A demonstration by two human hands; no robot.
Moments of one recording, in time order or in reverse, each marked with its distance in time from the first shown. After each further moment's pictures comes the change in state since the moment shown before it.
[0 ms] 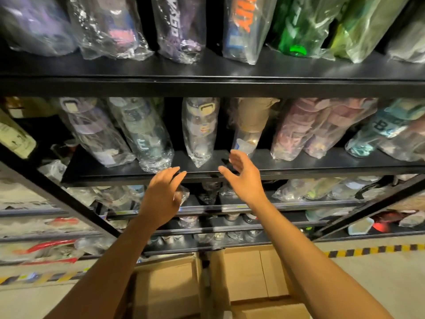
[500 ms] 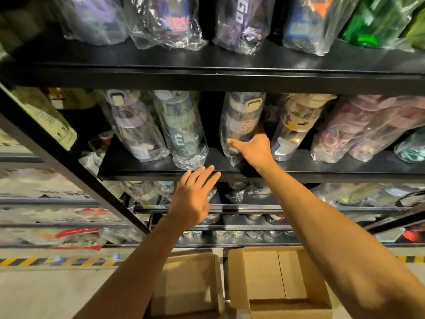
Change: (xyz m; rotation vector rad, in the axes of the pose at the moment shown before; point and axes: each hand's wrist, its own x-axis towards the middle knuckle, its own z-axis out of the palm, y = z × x) left_hand -0.019 -0.027 0.001 -0.017 -0.072 0.104; right_hand 0.095 -0.038 0.069 -0.069 0.065 0.146
